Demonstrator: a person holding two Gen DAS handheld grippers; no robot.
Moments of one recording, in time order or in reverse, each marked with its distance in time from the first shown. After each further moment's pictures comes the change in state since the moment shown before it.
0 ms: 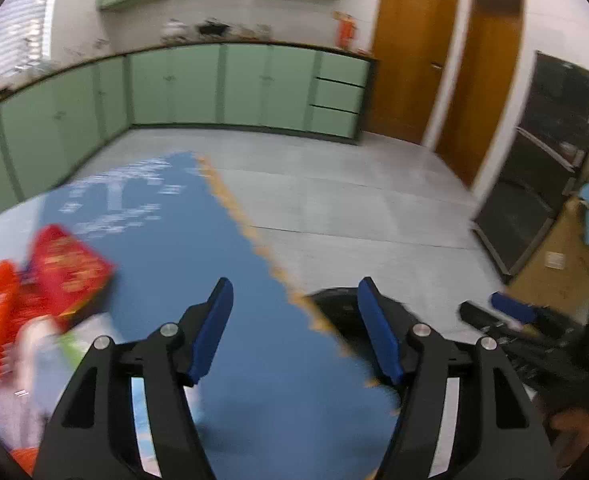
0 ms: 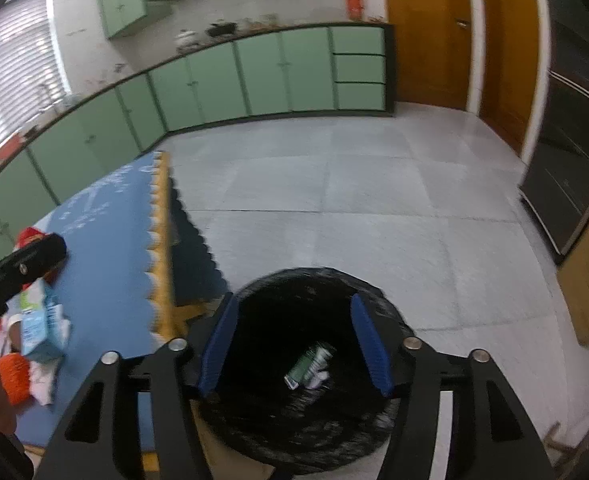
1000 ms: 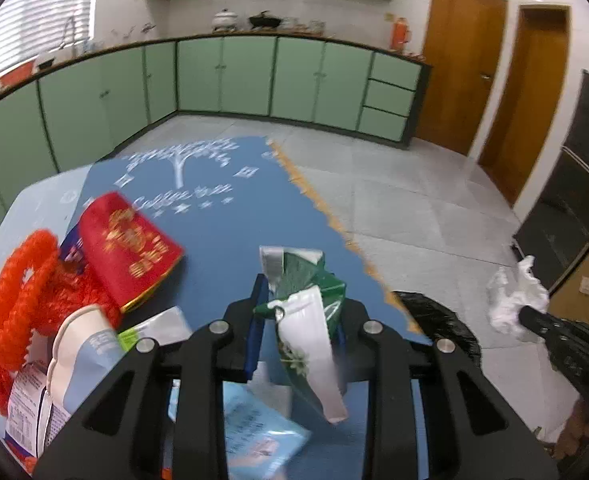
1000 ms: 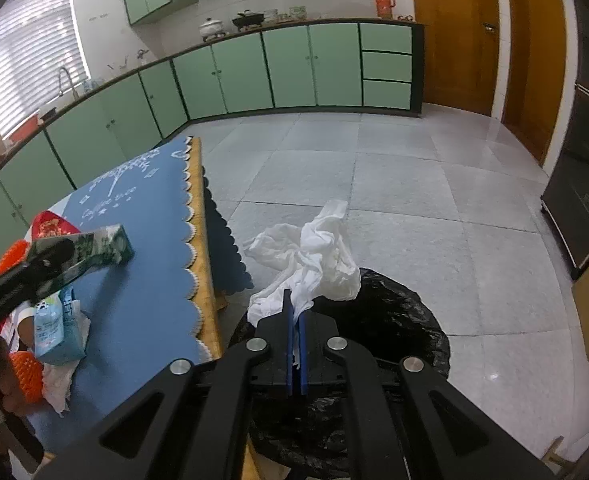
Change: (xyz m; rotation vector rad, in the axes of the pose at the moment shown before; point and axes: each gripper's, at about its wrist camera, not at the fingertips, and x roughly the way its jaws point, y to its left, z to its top) left arm 0.017 0.049 0.002 -0.079 0.017 0.092; right arm 0.021 0.019 0.001 -0.016 0.040 -0.003
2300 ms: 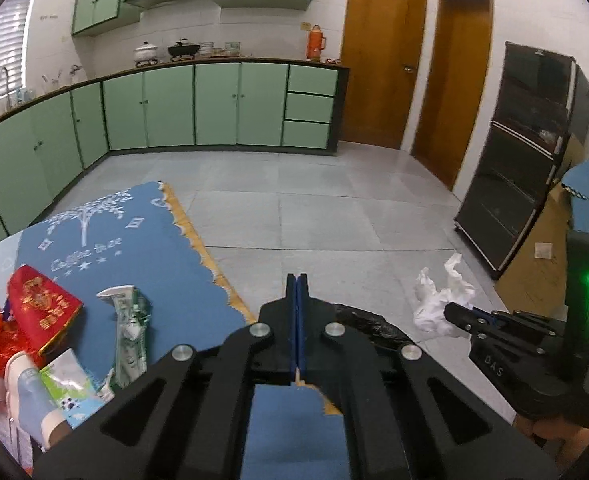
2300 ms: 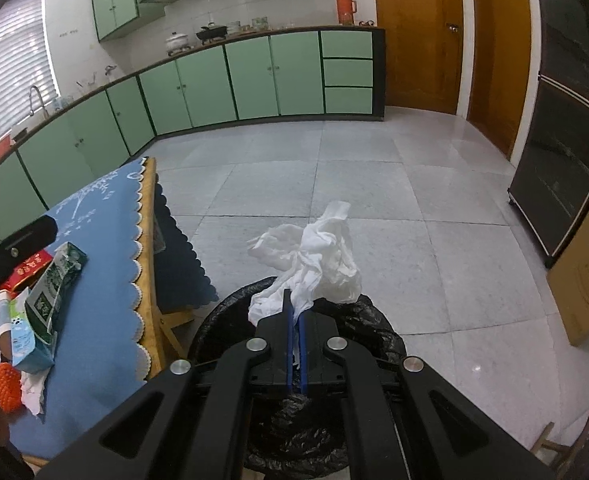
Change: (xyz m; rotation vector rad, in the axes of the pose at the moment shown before) left arm -0.009 -0.093 0.009 0.160 -0.063 -0.169; right arm -0.011 -0.033 -0.002 0.042 -0.037 -0.082
